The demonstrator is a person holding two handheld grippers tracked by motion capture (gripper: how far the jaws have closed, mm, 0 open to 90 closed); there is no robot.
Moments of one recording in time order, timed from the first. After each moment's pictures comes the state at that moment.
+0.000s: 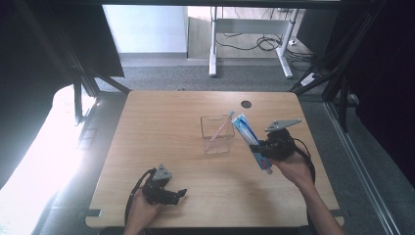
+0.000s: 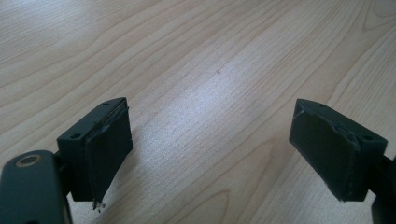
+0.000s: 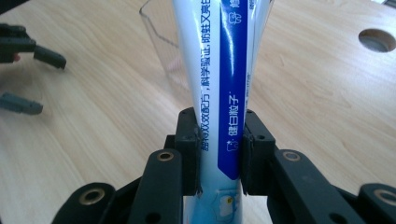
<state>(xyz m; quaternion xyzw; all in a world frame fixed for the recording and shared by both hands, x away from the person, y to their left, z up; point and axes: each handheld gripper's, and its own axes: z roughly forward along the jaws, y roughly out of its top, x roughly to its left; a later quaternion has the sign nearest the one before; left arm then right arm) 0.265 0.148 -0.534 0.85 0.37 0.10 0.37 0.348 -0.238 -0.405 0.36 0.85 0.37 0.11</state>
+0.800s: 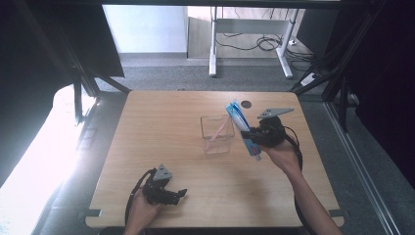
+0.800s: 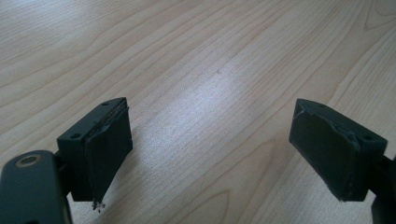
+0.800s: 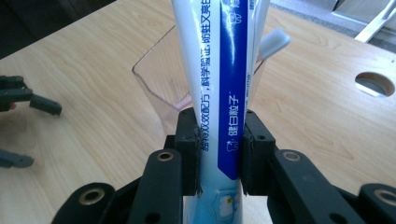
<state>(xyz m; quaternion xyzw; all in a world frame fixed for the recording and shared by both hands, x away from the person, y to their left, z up) 0.265 0.147 -0.535 0.85 0.37 0.10 0.37 0.381 -0.216 -0.398 0.35 0.83 0.41 0.13</state>
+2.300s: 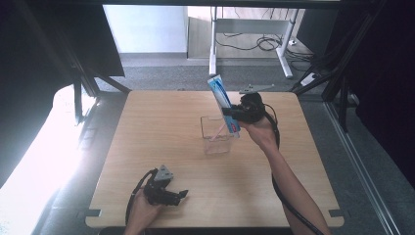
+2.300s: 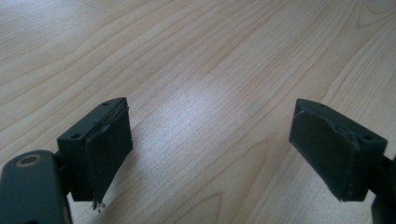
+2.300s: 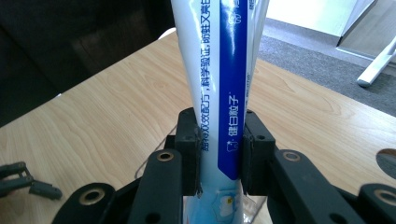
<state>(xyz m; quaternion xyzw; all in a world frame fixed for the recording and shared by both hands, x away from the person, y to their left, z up) 0.264 0.144 -0.535 0.85 0.36 0.09 0.37 0.434 -0.162 -0.371 0.35 0.80 0.47 0.13</state>
